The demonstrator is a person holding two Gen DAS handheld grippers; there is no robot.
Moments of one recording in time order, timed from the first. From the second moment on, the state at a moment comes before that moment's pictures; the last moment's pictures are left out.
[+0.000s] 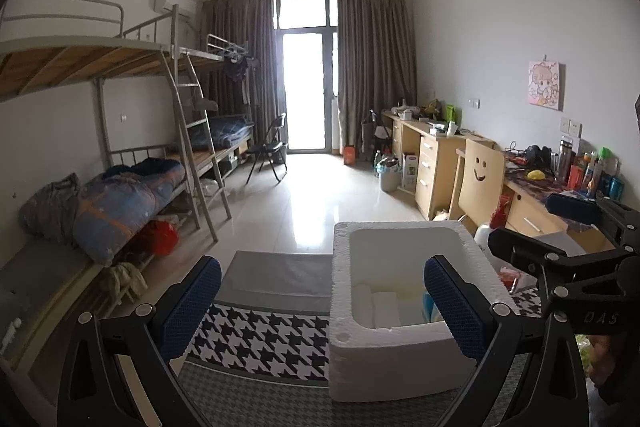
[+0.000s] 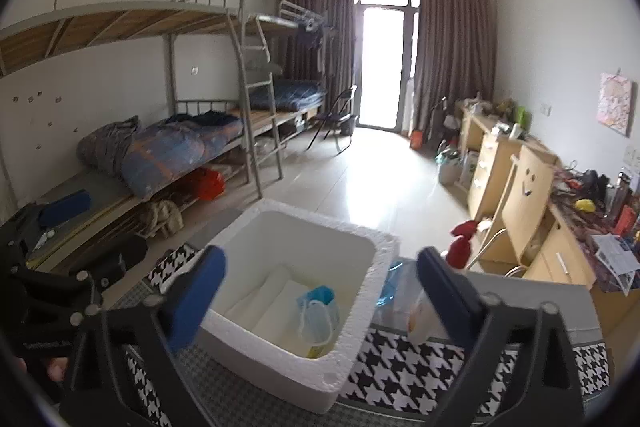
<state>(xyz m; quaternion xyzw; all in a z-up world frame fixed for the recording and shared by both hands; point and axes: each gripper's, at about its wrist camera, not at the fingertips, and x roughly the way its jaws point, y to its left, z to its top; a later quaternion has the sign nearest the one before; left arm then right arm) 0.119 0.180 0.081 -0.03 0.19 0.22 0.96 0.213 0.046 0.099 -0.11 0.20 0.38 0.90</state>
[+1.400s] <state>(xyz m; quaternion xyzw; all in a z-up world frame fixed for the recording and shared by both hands) 0.065 0.116 0.091 -0.02 0.15 0.17 0.97 0.152 -0.045 0.102 -0.08 0.15 0.36 0.92</state>
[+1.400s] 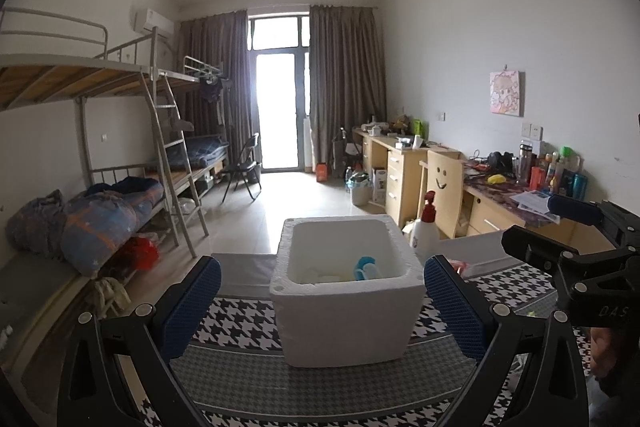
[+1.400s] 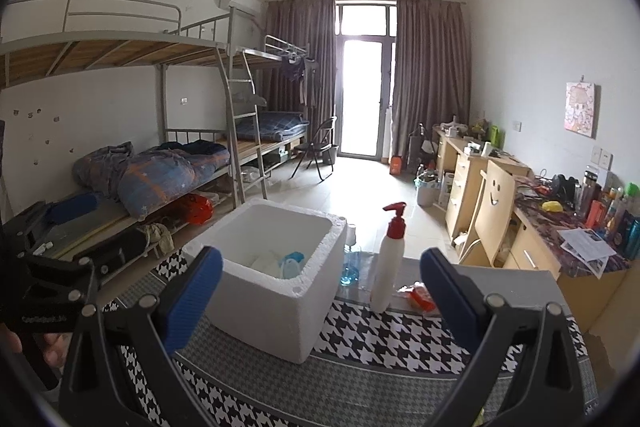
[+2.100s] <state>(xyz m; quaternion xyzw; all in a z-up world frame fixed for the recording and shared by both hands) 0.053 0.085 0.064 -0.03 0.16 0.13 0.98 0.132 -0.089 0.082 -0.07 0.15 0.32 0.93</state>
